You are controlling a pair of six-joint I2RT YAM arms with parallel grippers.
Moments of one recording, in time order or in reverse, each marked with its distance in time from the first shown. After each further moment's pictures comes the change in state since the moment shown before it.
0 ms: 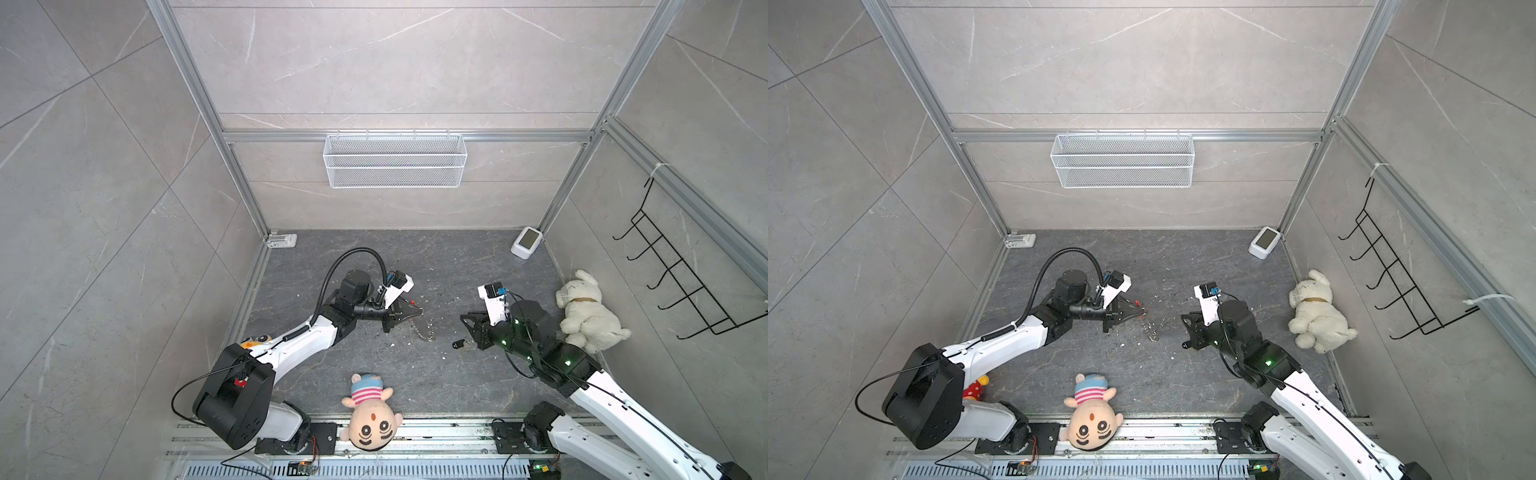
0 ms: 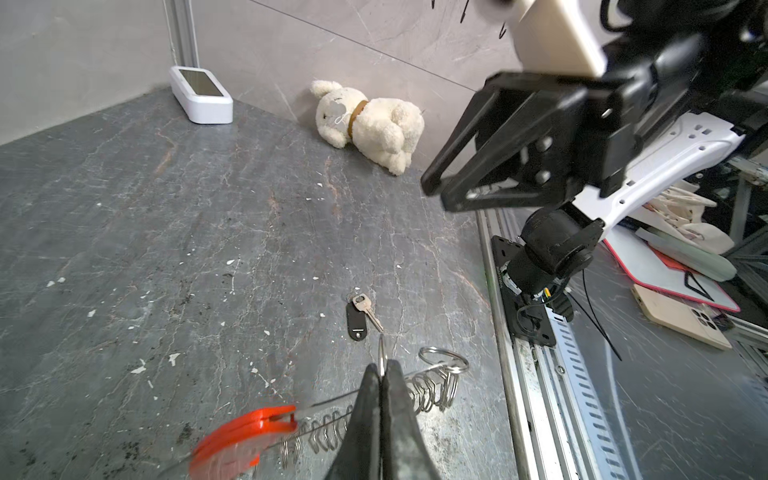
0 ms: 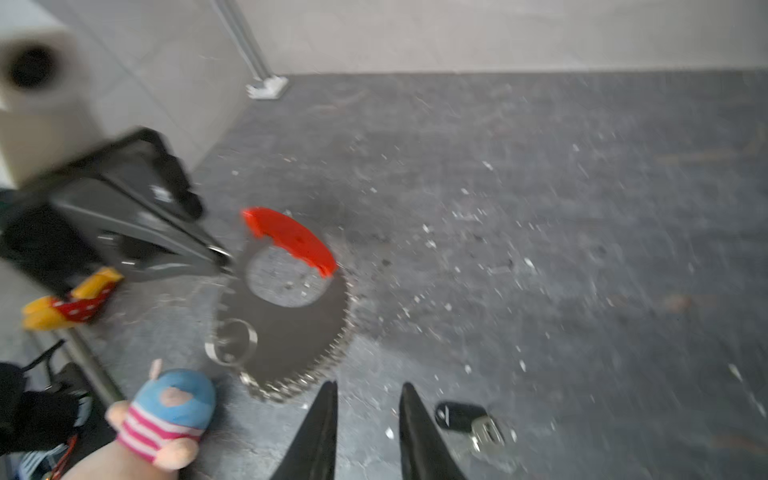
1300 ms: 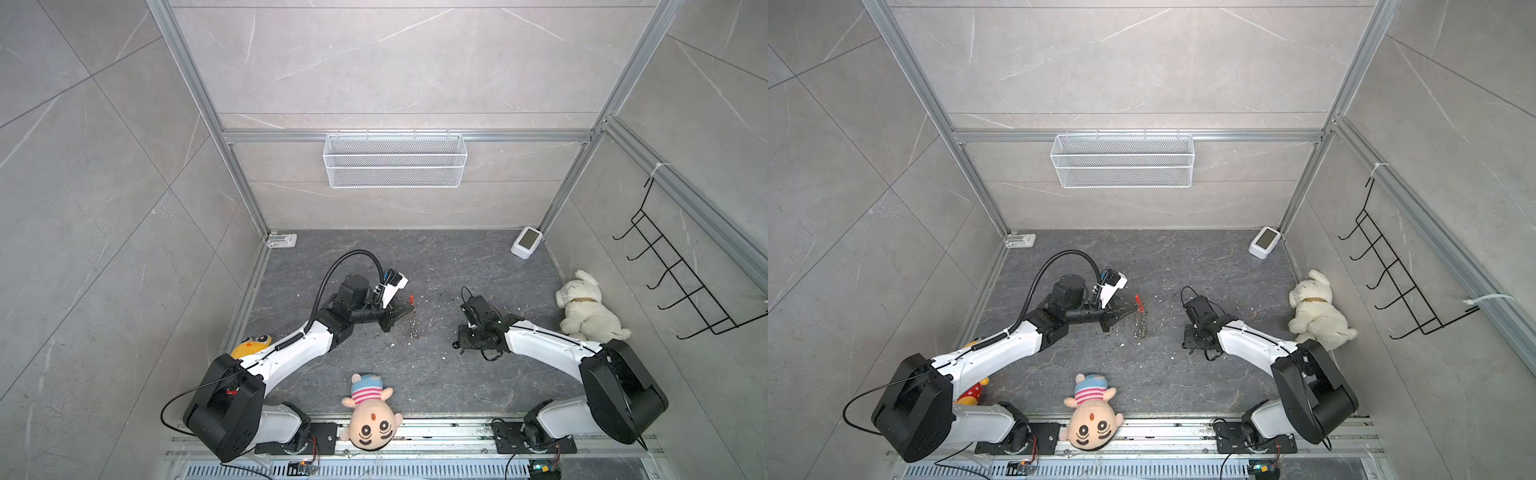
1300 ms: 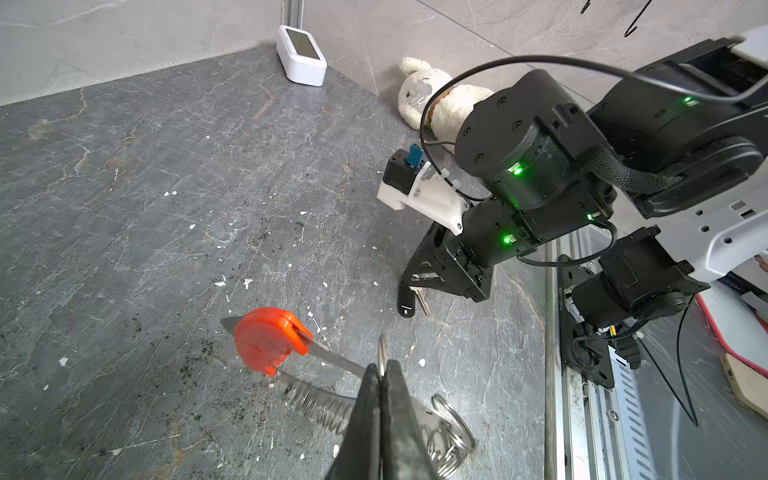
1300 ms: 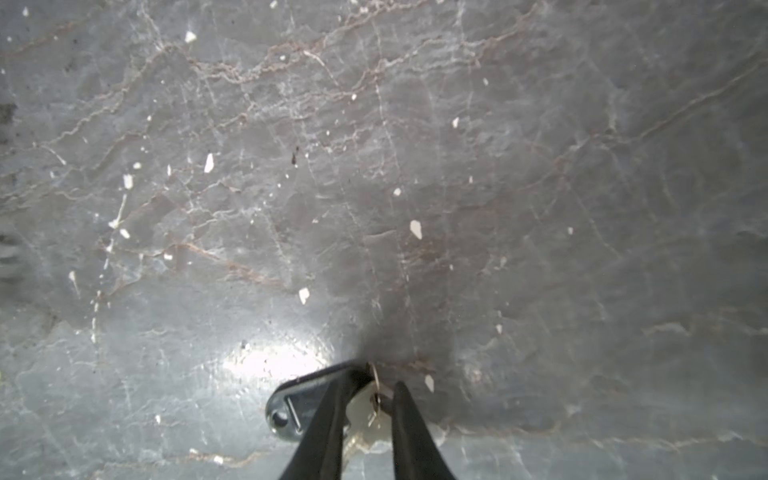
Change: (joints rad) left arm -0.013 -0.059 -0.020 -0.099 -0.247 -0.090; right arm -0.078 0.658 0.037 0.011 0.119 0.177
